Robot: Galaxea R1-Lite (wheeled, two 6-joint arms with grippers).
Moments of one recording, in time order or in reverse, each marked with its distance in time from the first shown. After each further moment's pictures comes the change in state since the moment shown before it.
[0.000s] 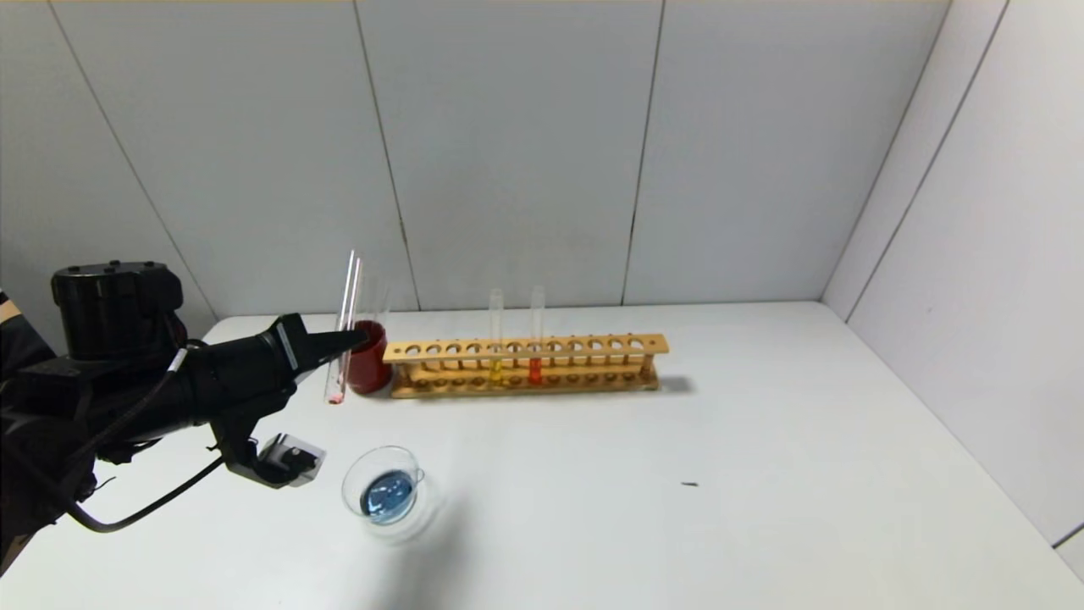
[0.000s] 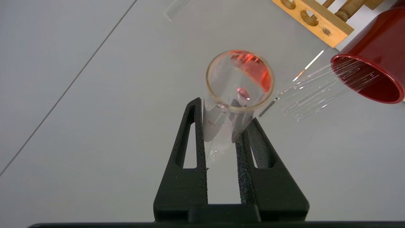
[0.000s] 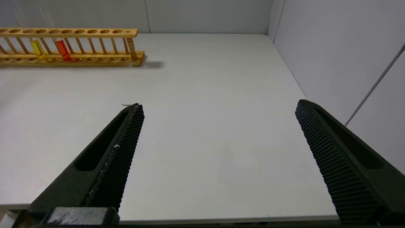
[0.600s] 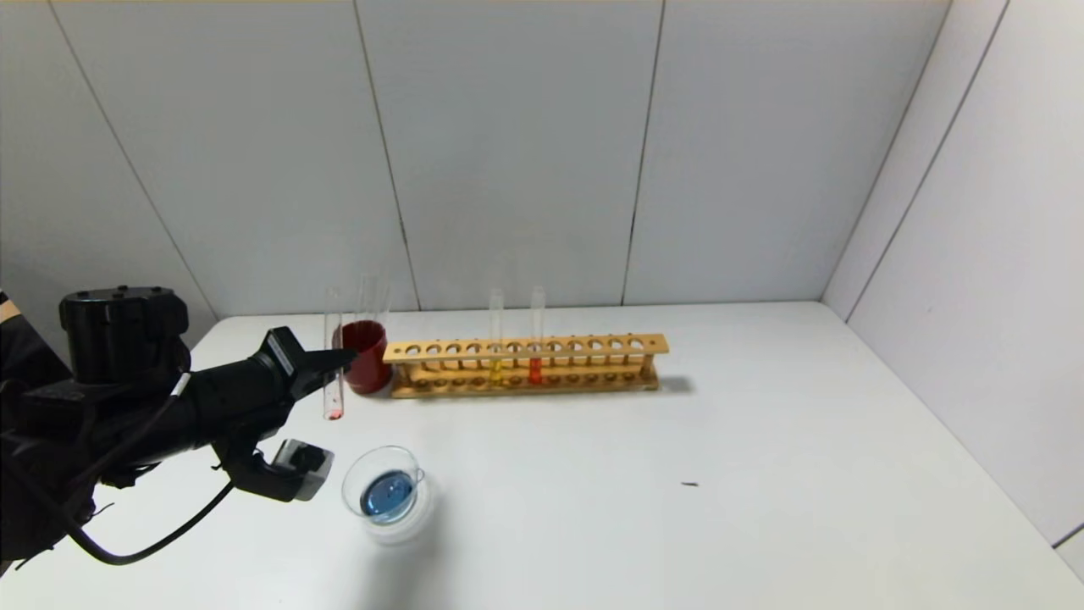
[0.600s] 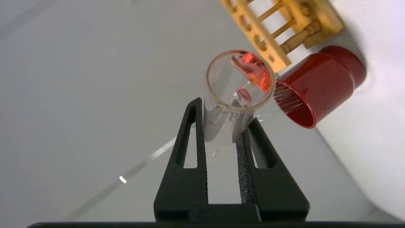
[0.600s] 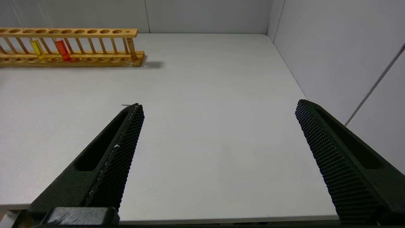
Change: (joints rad) left arm 0.001 0.010 0.069 -0.037 0.090 -0.310; right arm -0.001 0.000 0.000 0.000 0.000 0.000
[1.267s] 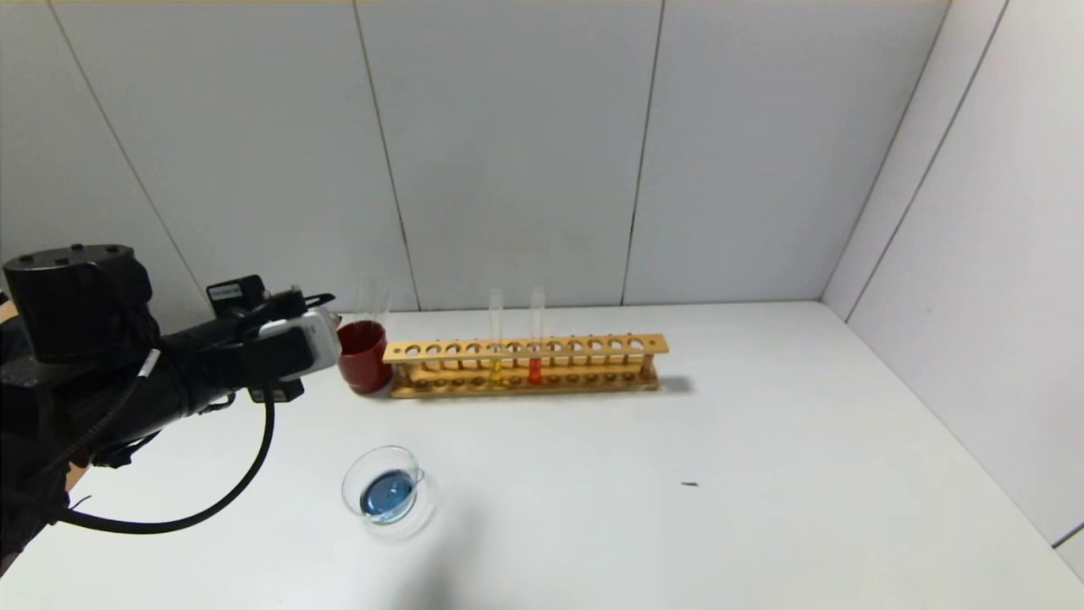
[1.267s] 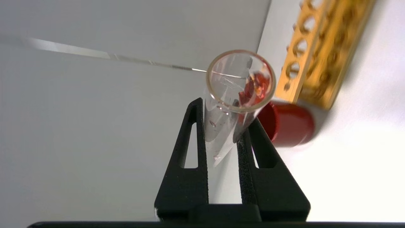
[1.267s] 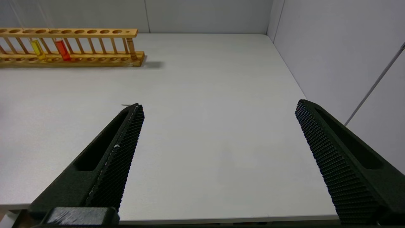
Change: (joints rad) left arm -0.067 -0.106 -0.053 -0.015 0.202 -0.992; right arm 0.001 0.000 0.000 0.000 0.000 0.000
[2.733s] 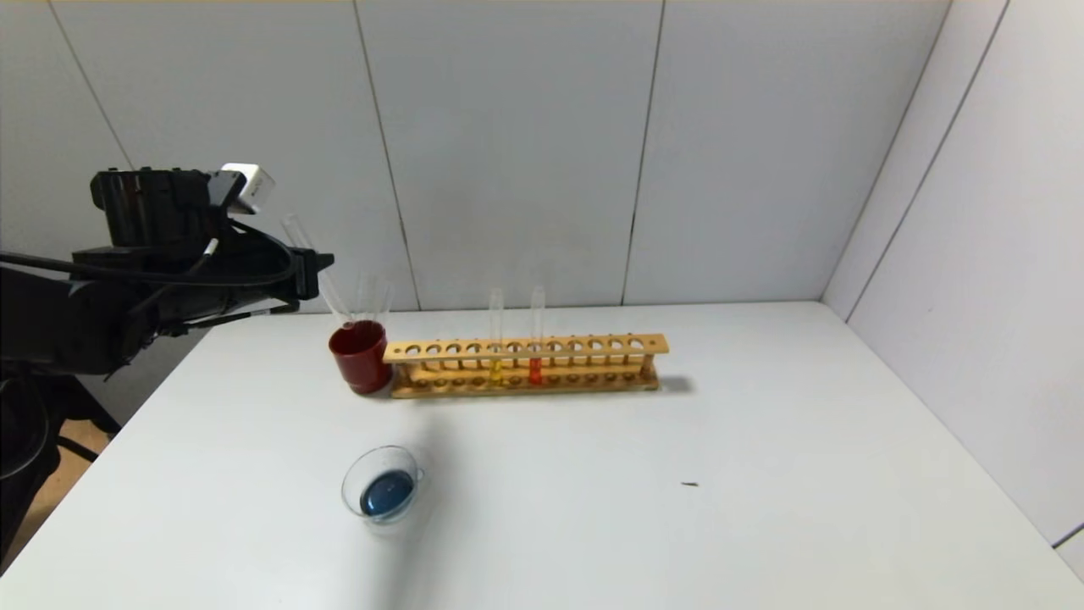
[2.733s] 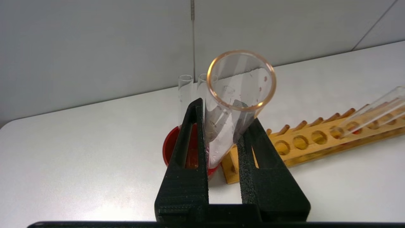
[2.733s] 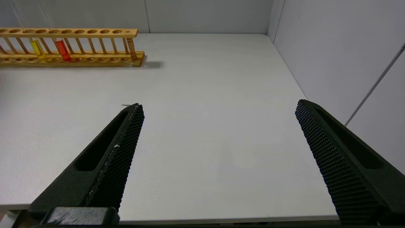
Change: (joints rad) left arm 0.133 0.280 -0.476 0.271 0.006 -1.179; right arm 0.000 0.000 0.000 0.000 0.000 0.000
